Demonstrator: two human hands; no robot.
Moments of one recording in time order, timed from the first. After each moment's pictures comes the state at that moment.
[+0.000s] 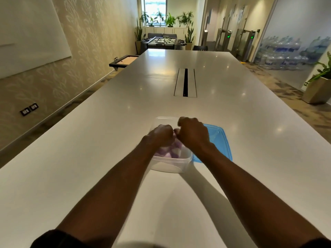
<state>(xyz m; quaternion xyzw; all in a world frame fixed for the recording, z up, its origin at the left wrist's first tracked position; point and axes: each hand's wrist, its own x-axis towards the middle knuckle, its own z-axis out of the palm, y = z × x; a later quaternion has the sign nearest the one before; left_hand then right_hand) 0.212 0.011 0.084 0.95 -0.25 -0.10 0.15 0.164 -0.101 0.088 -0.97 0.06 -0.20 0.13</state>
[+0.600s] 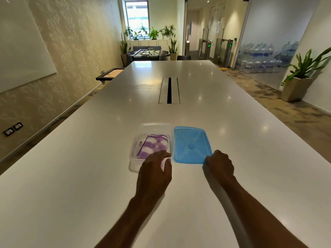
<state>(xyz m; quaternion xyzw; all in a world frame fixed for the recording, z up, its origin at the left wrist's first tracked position) 0.064 0.019 0.057 0.85 -0.23 0.19 0.44 0.070 -0.211 0.007 -0.89 0.36 -0.10 0.25</state>
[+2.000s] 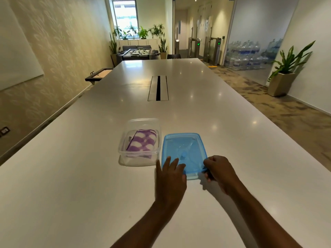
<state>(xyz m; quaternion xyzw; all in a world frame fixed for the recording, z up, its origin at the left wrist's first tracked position) 0.025 -0.049 -0.020 0.91 -0.30 0.21 0.19 -0.025 -0.212 0.022 -0.75 0.28 -0.12 0.59</state>
